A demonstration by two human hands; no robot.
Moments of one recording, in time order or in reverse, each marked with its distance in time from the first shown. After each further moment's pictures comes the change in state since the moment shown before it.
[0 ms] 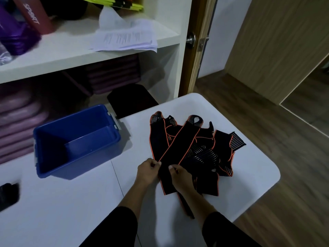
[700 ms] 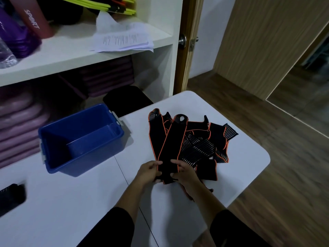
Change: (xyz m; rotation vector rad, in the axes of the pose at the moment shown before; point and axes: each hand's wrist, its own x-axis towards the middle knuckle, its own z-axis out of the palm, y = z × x) left_hand -0.036 -0.020 -0.021 -0.462 -0.306 -0.170; right_hand -0.043 0.004 -0.005 0.557 -0.107 0.033
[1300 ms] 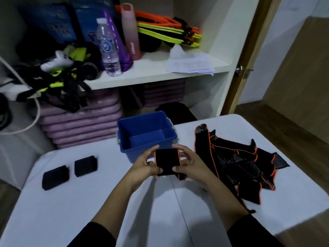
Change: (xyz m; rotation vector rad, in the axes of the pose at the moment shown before) left_hand -0.152 0.012 -0.134 -0.014 0.120 0.393; right_hand -0.086 -0.091 0.106 -0.271 -0.538 -0.357
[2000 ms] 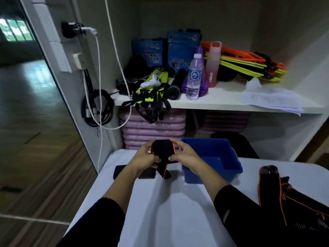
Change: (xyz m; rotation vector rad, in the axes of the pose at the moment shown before) left_hand -0.069 0.041 -0.171 -0.007 0.510 0.009; right_hand 0.119 -0.094 0.187 -0.161 -0.318 -0.066
